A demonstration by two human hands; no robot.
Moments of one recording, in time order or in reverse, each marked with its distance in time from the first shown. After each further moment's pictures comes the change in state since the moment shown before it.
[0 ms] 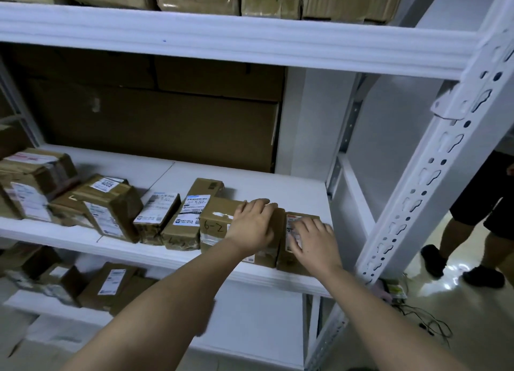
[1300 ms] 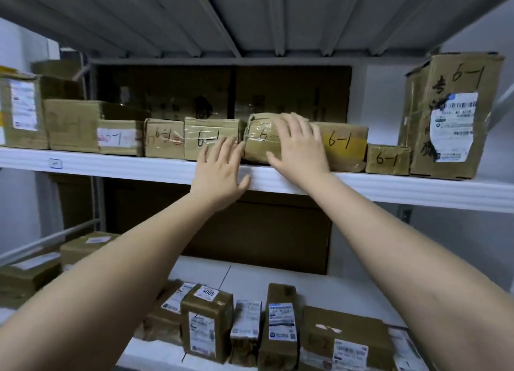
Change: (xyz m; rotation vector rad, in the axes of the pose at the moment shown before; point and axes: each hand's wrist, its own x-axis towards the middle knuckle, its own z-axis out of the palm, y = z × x) left_hand -0.032 -0.253 -0.358 0.462 0.664 -0.084; right_hand 0.282 -0.304 -0.276 -0.236 0.531 -0.122
